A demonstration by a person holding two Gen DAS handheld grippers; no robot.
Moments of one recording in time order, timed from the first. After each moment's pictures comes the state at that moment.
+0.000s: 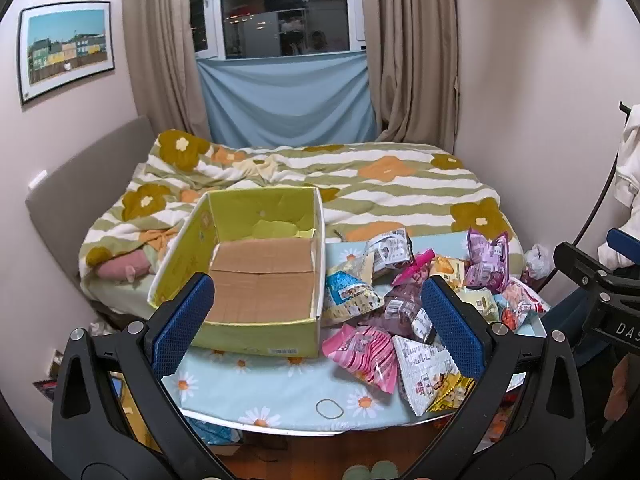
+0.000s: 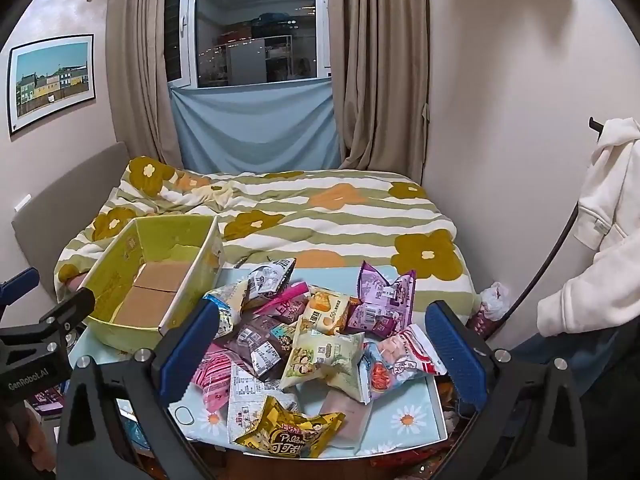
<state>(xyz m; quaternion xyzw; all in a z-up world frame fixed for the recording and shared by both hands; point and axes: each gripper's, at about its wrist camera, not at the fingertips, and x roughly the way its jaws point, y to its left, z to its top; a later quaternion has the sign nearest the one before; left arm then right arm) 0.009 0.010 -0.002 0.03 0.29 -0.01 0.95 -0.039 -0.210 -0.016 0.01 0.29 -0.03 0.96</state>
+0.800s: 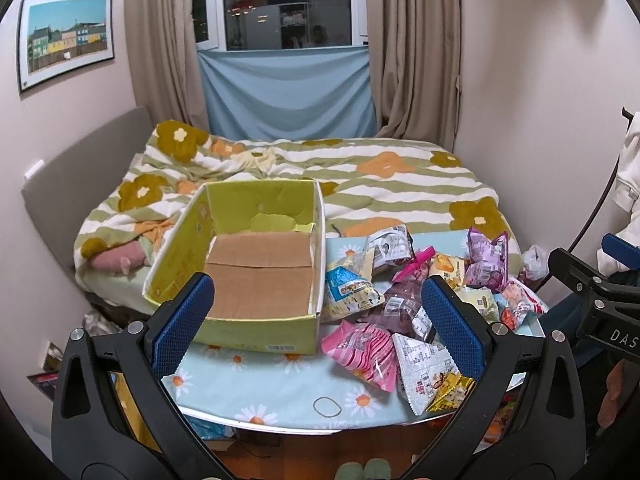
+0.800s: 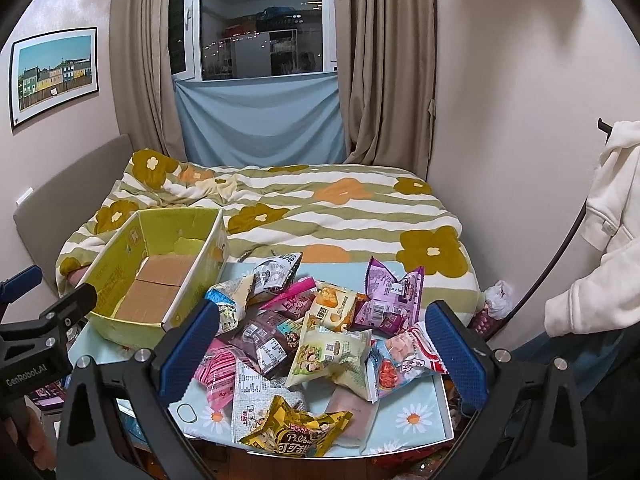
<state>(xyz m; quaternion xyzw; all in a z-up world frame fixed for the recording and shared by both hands) 0.014 0.016 -0.007 0.02 0.31 -0.02 0.95 -0.036 -0.205 -0.019 0.01 0.30 -0.02 0.95</state>
